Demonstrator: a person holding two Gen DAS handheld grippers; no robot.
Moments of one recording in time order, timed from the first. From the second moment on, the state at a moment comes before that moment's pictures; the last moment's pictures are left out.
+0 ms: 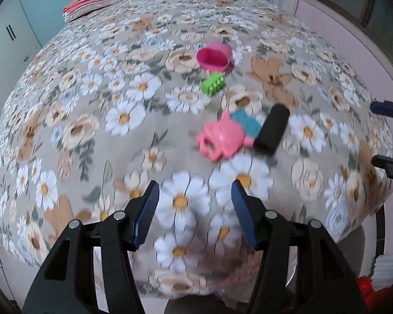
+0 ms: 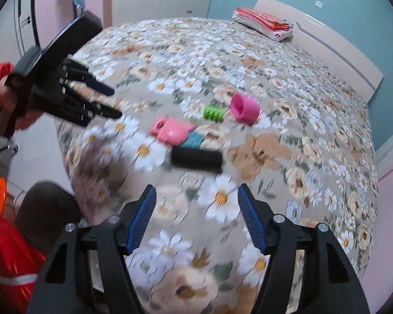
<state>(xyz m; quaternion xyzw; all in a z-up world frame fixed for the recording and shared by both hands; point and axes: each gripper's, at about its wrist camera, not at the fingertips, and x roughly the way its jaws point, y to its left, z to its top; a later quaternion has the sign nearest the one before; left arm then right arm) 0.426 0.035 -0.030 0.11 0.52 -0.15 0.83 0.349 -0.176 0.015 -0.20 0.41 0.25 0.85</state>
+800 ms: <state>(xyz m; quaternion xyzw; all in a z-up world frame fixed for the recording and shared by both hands) 0.569 -0.003 -0.092 0.05 0.54 -0.21 0.81 0.537 -0.194 -0.028 -0.08 0.43 0.23 0.87</state>
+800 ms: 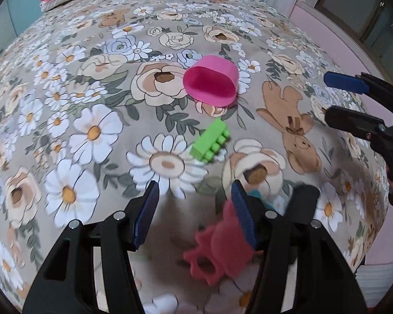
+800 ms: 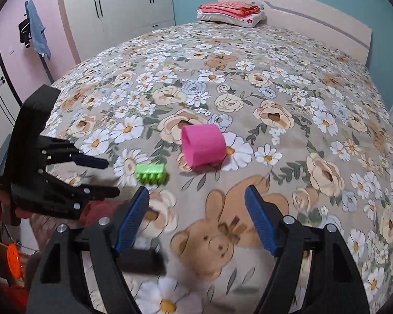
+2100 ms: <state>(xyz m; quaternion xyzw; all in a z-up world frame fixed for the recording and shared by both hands) 0.615 -0.025 -0.131 0.06 0.47 -0.29 0.84 0.663 -0.150 -0.121 -0.04 0.46 0.27 0.84</state>
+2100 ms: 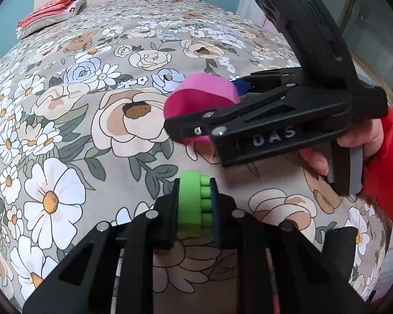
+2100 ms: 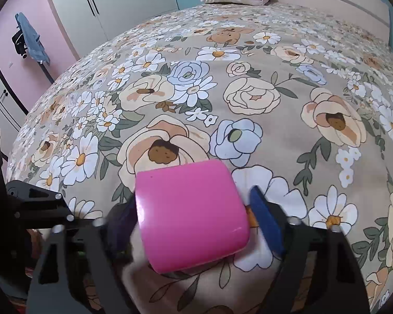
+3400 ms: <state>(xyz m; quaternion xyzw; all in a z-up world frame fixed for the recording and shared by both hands) 0.503 -0.008 -0.003 0.04 0.41 -0.24 0.88 0.532 -0.157 0.019 -0.06 0.39 0.24 0.89</state>
